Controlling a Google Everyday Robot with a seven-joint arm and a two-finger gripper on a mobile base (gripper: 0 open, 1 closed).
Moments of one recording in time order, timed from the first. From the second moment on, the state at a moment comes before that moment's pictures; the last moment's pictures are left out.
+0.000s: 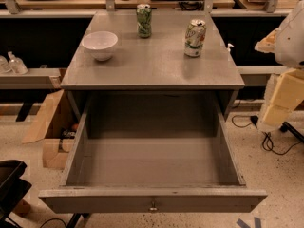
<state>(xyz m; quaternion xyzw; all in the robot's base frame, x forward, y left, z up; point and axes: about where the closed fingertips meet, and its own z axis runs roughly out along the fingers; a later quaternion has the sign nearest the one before) 0.438 -0.217 0.976 -0.60 0.78 -0.03 0.16</state>
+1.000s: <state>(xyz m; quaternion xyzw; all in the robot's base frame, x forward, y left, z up) 0.499 -0.234 0.963 -0.56 0.78 -0.01 0.28</state>
